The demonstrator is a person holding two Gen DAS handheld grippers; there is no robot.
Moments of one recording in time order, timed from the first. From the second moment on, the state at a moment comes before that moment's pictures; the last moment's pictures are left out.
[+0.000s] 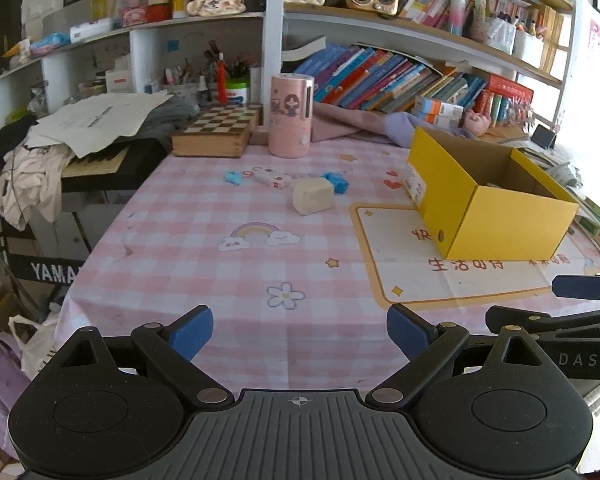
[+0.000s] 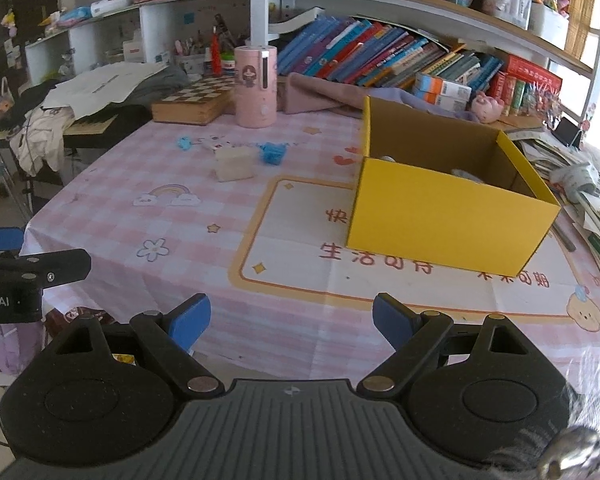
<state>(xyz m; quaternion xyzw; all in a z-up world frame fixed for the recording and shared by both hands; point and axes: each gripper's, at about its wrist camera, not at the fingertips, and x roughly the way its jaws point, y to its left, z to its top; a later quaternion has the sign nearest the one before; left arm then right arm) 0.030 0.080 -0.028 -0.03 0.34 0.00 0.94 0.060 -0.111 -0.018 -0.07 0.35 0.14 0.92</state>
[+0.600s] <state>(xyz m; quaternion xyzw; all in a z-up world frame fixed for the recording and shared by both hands) 0.029 0.103 -0.033 -0.04 0.34 0.02 0.94 0.068 -0.080 -0.018 -0.09 0.36 0.17 0.91</state>
